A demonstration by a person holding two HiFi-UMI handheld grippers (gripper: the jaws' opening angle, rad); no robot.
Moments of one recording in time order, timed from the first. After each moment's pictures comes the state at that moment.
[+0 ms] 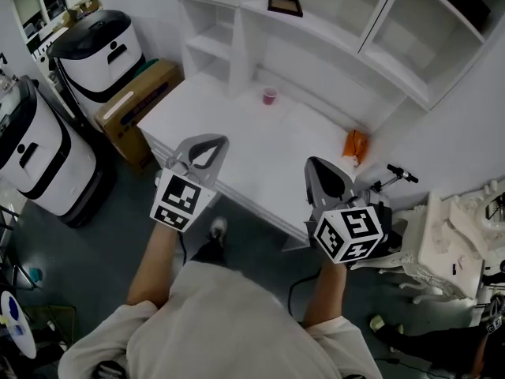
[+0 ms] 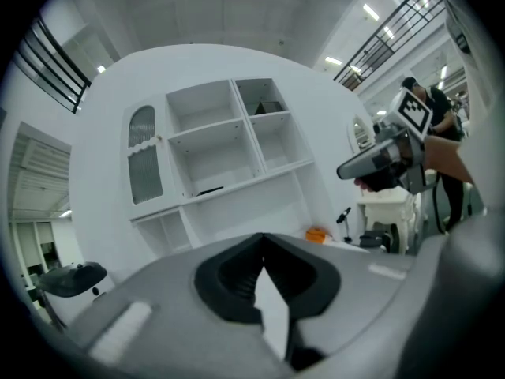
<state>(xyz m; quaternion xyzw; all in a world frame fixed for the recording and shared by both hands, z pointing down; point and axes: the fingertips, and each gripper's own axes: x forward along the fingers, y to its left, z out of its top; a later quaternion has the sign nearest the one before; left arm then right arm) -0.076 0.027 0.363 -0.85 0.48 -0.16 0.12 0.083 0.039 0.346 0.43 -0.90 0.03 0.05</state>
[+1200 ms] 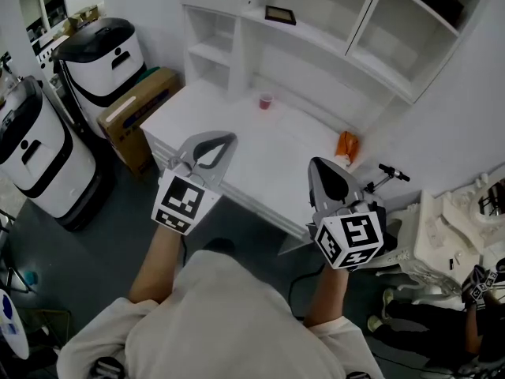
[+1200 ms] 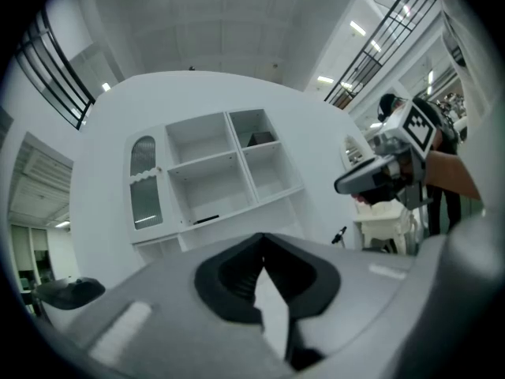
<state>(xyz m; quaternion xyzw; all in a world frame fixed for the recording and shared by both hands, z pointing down) -0.053 0.106 0.313 -0.86 0.47 -0.10 0.17 0.089 0.120 0.309 0.44 -0.90 -0.05 0.05</state>
